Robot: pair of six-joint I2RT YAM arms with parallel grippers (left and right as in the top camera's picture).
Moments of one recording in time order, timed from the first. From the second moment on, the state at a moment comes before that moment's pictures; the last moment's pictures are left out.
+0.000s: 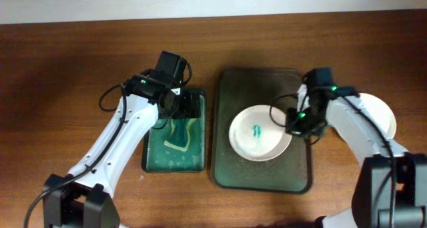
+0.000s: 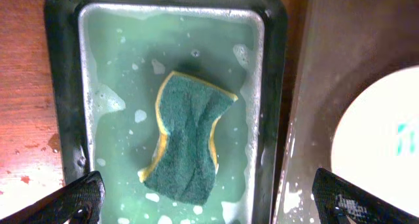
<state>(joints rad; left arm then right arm) -0.37 1.67 1.38 -0.98 0.00 -0.37 0.04 1.67 1.07 -0.89 -0.22 0.22</state>
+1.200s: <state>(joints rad) -0.37 2.00 1.49 -1.14 0.02 -0.25 0.08 1.40 1.06 -0.95 -0.18 0.17</state>
